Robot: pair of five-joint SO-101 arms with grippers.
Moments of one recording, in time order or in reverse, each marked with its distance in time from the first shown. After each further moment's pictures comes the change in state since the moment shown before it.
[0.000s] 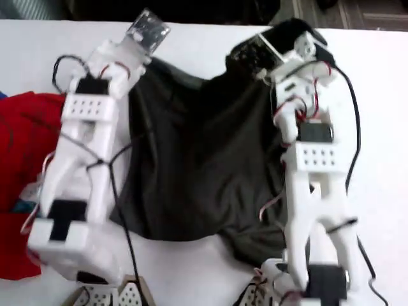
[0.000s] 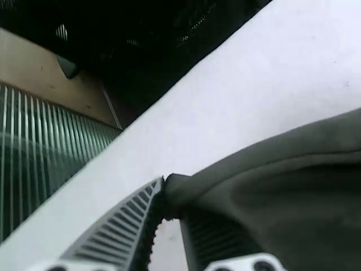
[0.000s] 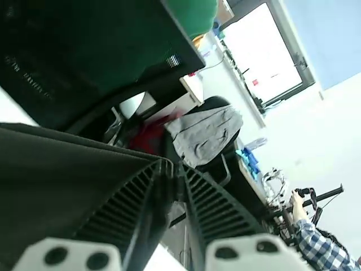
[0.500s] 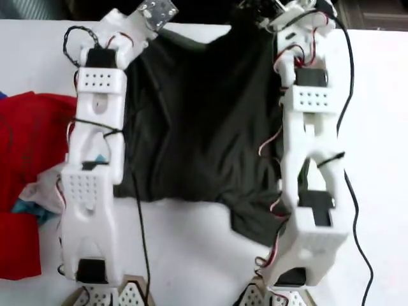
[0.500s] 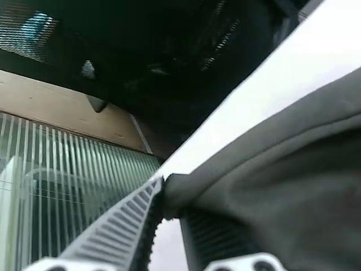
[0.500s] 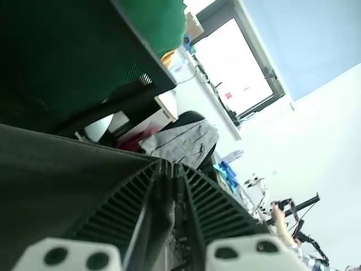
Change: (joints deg) left arm -1.2 38.4 -57.7 13.5 -6.2; right arm 1.1 33.9 -40.4 -1.1 0.0
